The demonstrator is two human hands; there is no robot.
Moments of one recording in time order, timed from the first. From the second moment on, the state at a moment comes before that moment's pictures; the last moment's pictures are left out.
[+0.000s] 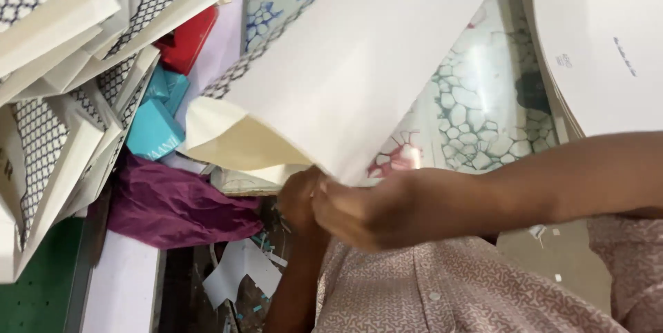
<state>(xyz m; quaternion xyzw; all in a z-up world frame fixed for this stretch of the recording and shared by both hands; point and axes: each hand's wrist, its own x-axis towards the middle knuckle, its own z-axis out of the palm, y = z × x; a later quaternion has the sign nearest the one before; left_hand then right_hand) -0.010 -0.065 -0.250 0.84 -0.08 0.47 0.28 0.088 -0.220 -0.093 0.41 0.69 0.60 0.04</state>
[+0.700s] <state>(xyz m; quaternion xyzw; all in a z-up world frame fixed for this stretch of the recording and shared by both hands) -0.016 -0.098 -0.239 0.86 0.02 0.45 0.24 0.115 -0.227 -0.053 0.44 0.81 0.38 -0.07</state>
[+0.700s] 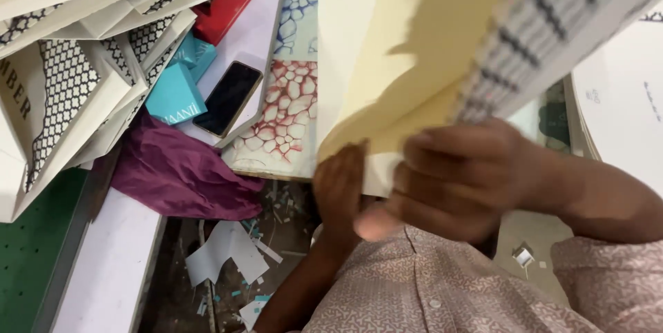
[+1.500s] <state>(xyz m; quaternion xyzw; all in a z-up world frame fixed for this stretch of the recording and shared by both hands) -0.029 -0.104 -0.248 0.80 -0.02 0.42 0.43 0.116 -0.214 -0.098 0.49 0.84 0.15 -0.19</state>
